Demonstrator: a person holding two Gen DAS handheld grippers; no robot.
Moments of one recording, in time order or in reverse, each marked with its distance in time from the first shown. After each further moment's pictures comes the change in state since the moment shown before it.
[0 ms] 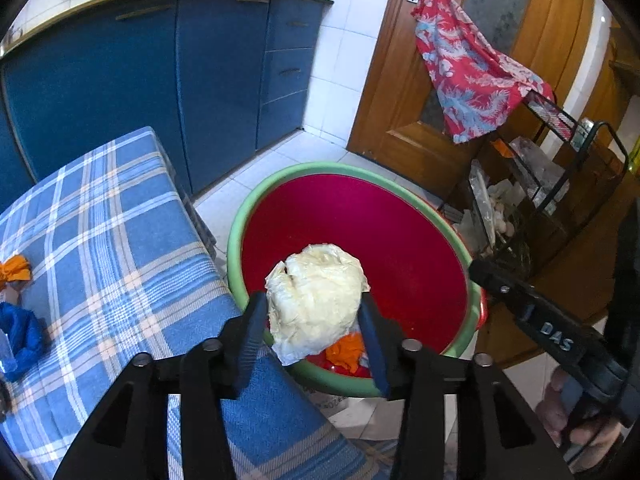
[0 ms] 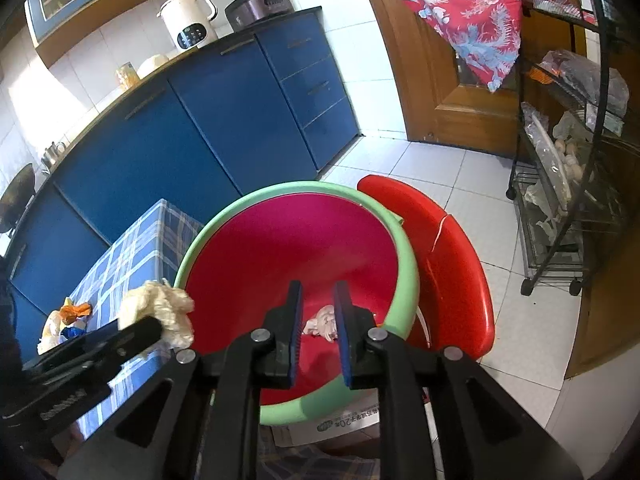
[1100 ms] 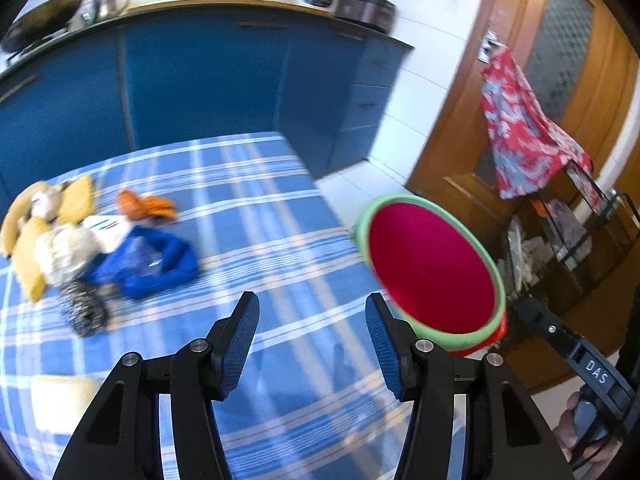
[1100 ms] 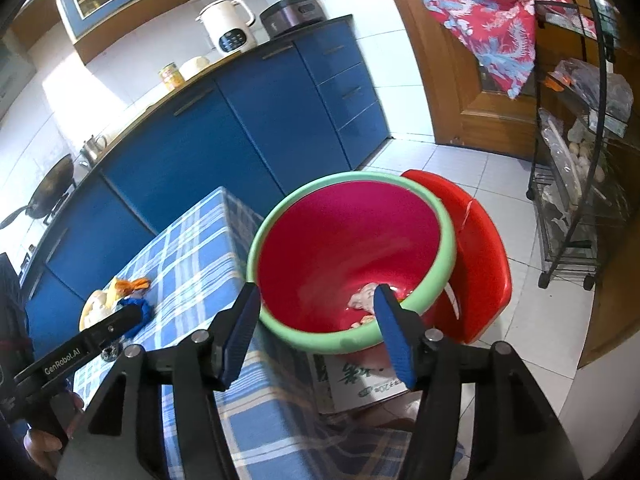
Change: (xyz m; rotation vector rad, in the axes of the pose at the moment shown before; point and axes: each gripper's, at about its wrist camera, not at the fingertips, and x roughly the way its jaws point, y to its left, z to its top) left arm -0.110 0.085 -0.049 -0.222 -0.110 0.148; right arm -0.066 0.047 -0.033 -0.032 -0.005 0.100
